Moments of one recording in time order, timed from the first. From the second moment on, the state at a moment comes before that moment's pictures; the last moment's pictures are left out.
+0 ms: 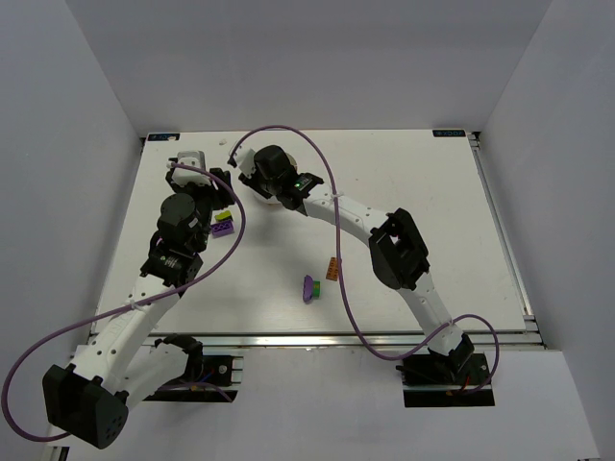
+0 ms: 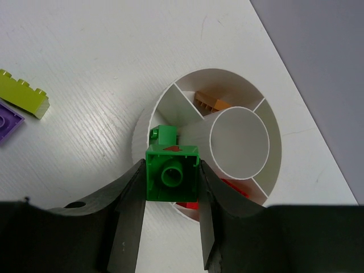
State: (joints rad) left arm -0.39 0.93 0.79 0.18 -0.36 -0.10; right arm 0.87 2.32 2.07 -0.23 0.14 -0.43
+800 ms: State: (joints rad) left arm -0.39 0.93 0.79 0.18 -0.35 -0.10; right arm 0.84 2.35 2.07 -0.19 0.14 -0.44
